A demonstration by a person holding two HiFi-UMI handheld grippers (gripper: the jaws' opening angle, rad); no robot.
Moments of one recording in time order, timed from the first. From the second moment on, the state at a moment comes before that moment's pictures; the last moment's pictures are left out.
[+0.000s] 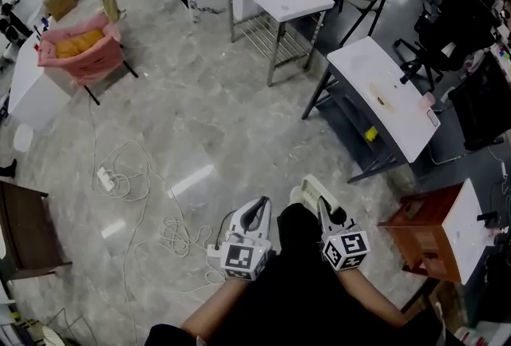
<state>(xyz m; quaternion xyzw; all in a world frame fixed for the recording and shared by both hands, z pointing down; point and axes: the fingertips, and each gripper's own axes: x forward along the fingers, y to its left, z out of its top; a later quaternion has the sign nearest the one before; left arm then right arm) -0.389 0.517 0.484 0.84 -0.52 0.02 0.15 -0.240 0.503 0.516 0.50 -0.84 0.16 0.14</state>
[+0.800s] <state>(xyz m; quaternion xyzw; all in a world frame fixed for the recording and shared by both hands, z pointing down) -0.279 0.311 0.493 0.85 -0.50 0.07 0.15 -0.121 0.299 0.534 0.52 -0.83 0.19 0.11</state>
